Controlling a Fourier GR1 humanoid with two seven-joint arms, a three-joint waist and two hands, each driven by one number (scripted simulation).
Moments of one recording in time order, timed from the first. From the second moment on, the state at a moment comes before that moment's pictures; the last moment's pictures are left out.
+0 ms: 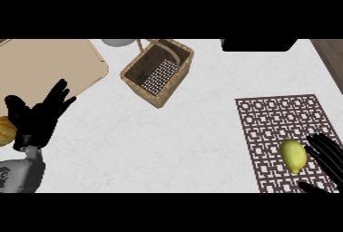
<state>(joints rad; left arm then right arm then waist) -0.18 0.32 0.09 -1.40 0.13 -0.01 0.23 0.23 -0.32 -0.27 -1.53 0.80 -0.17 -0.98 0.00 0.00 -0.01</state>
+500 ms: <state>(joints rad) -0.18 0.30 0.11 -1.41 0.11 -0.02 0.22 0.18 -0.28 -0.28 -1.50 0.91 -0.24 -0.93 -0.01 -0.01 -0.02</state>
